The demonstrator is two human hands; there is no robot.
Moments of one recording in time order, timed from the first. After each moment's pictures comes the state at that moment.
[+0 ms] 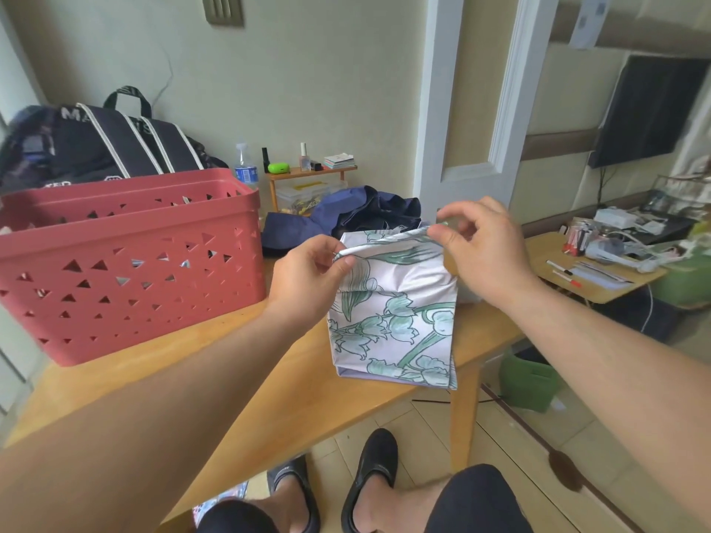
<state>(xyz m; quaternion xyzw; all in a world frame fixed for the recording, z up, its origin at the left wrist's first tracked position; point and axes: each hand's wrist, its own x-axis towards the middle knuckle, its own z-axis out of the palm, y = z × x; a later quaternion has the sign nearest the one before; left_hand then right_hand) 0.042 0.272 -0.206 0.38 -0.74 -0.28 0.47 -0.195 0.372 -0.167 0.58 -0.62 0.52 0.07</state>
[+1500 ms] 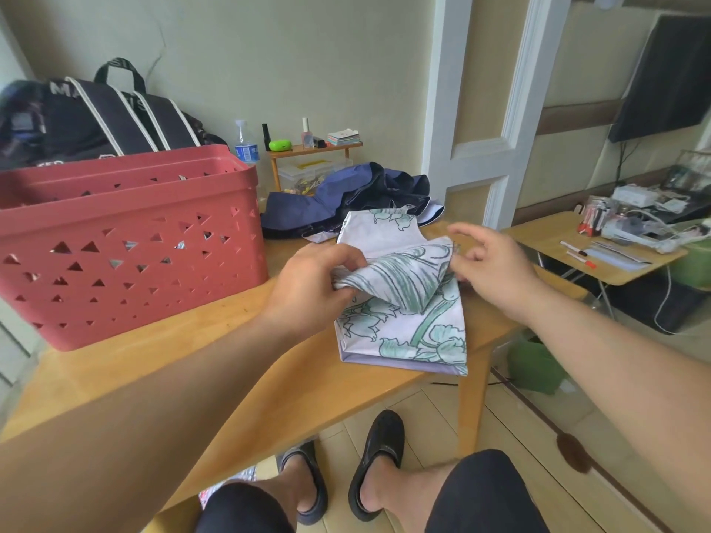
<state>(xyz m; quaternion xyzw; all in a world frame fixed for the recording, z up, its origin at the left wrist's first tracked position) 0.055 0.274 -0.228 0.32 -0.87 -0.11 0.36 -0.226 0.360 -0.230 0.56 -0.67 0.48 -0.13</state>
